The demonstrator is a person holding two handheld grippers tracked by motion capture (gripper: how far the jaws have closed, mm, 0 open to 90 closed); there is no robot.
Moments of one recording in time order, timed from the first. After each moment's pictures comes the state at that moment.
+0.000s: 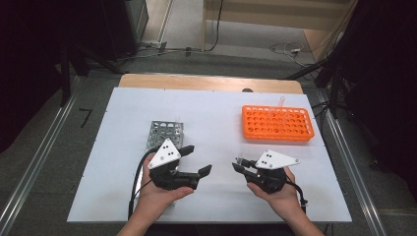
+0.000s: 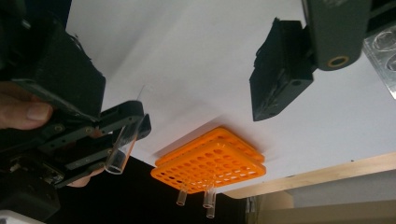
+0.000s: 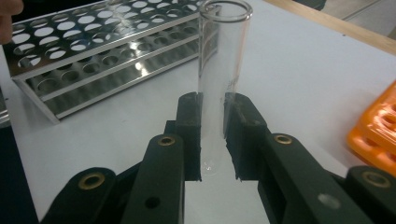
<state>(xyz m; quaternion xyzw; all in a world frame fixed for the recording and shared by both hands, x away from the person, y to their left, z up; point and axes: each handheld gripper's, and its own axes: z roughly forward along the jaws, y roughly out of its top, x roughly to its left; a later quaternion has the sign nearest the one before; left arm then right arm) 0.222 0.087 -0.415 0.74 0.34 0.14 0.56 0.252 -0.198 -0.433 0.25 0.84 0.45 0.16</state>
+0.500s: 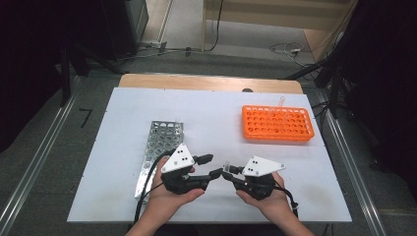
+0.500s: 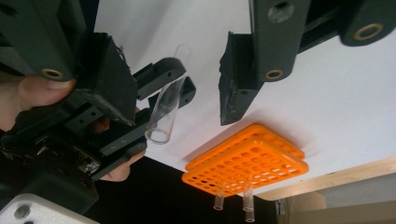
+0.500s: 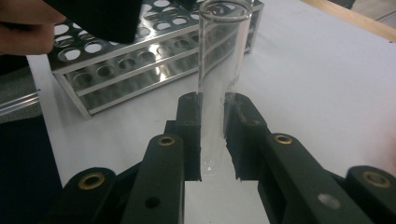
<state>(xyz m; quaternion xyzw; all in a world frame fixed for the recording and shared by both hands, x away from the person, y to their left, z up) 0.218 0.062 -0.416 0.76 0.29 0.11 0.57 0.238 -0.172 -0.437 0.22 0.86 0.45 0.14</state>
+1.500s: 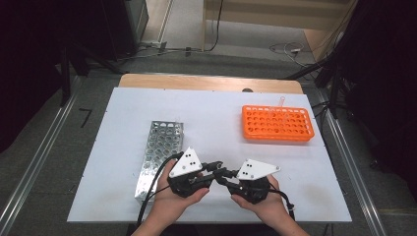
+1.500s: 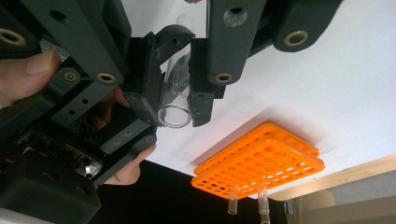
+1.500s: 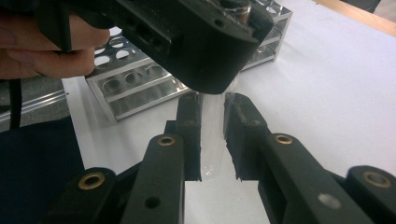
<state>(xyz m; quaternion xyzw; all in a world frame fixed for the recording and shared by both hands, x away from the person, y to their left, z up) 0.216 0.052 -0.418 0.77 0.28 0.12 0.56 0.231 -0.161 -0.435 0.20 0.86 0.46 0.12</state>
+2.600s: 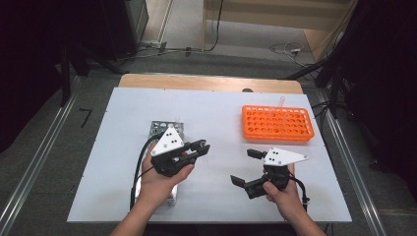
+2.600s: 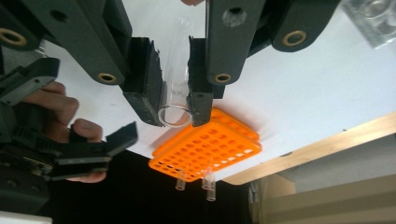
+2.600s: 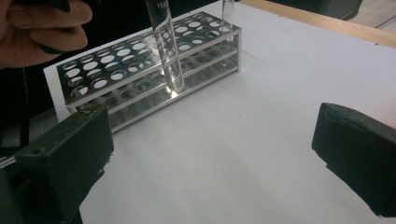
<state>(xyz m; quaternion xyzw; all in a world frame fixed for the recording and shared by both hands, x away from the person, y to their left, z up) 0.248 0.093 -0.393 0.75 0.31 0.17 0.56 0.257 -0.210 -0.427 0.25 0.82 0.51 0.09</state>
